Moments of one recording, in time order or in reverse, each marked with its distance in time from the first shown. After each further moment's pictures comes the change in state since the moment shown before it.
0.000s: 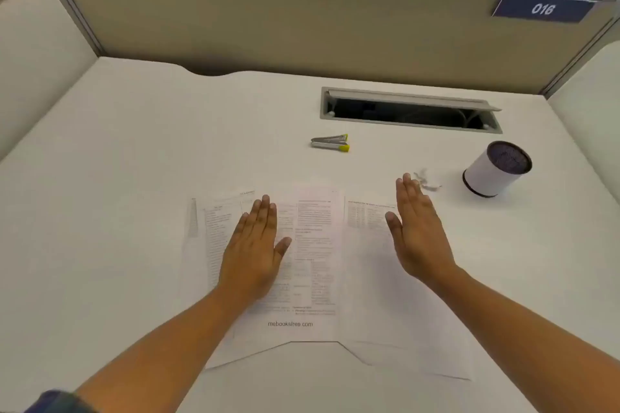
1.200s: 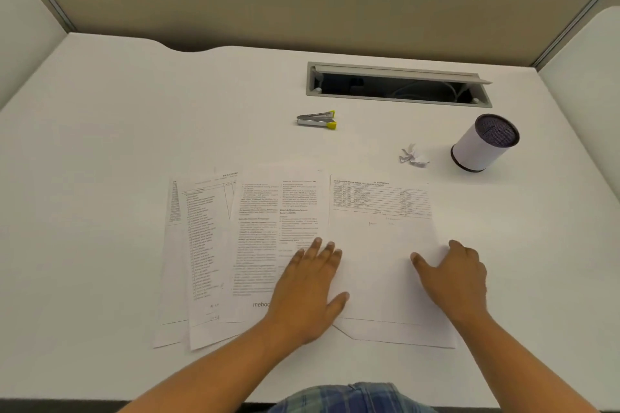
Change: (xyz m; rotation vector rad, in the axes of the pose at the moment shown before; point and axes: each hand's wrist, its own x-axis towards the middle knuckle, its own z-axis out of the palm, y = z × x) left_hand -0.052 0.106 0.016 -0.111 -0.336 0.168; right_hand -0.088 0.031 -0.007 0.060 -0.099 0.803
